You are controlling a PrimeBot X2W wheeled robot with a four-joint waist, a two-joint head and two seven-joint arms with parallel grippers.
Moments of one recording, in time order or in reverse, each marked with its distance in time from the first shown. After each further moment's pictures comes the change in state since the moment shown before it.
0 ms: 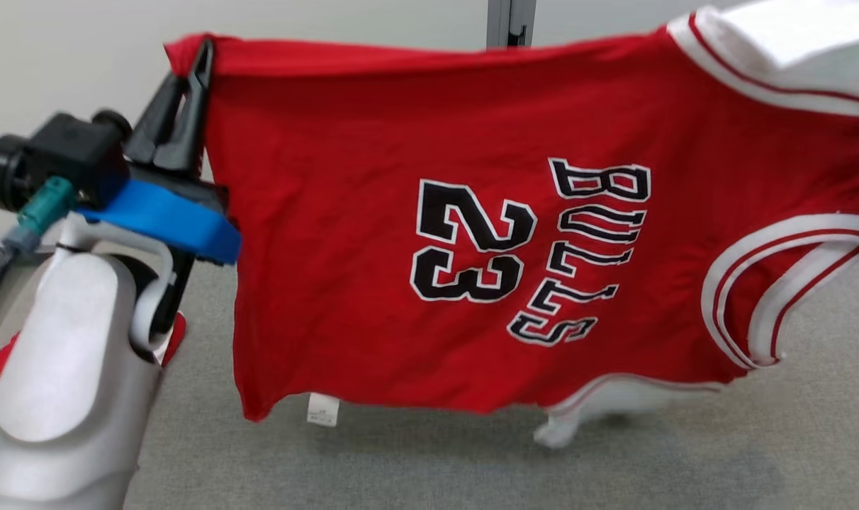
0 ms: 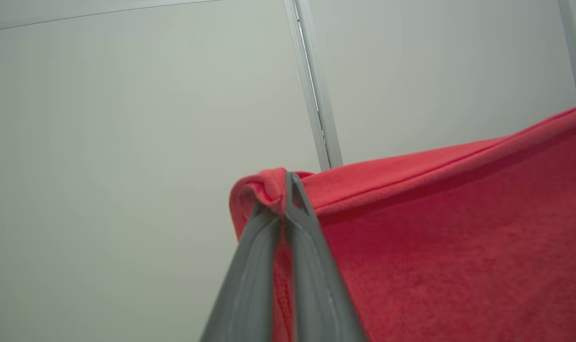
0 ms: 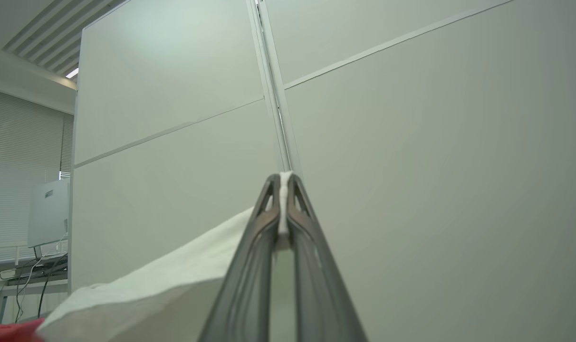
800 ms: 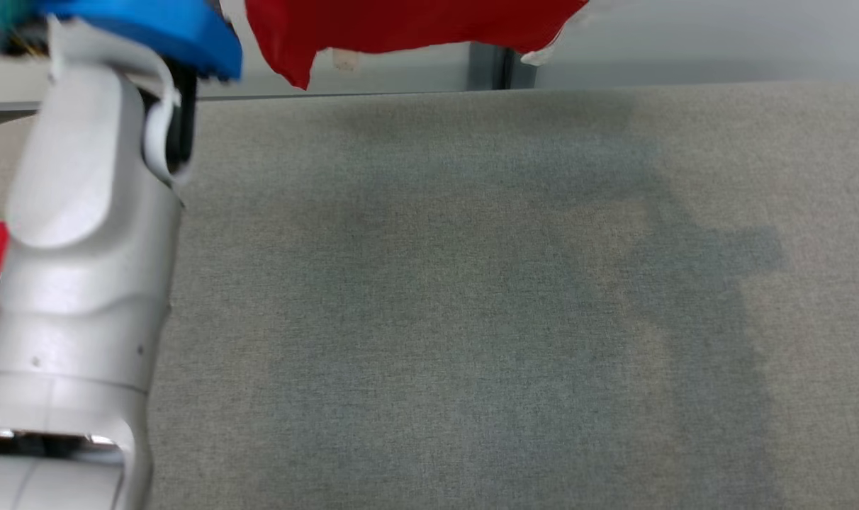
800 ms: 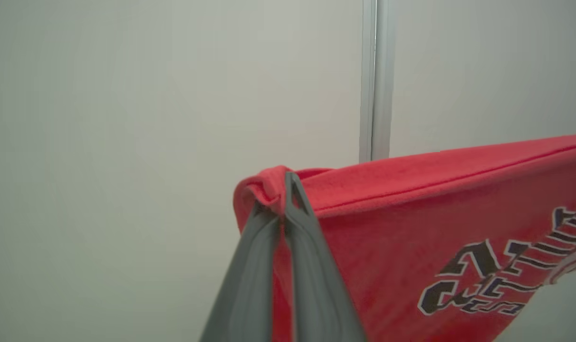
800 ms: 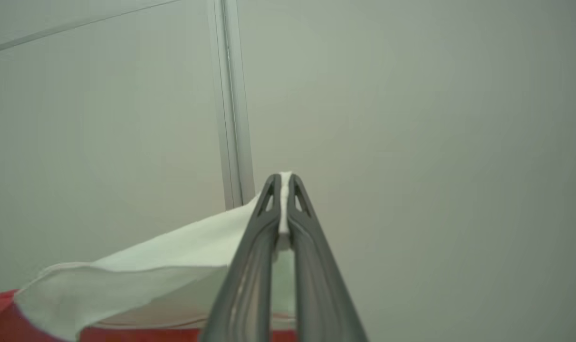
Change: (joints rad) left arm -0.487 -0.148 0.033 0.551 -0.023 0.036 -0.186; right arm -0.609 -0.029 0.116 0.588 -0.201 0.000 -0.095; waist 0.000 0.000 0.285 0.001
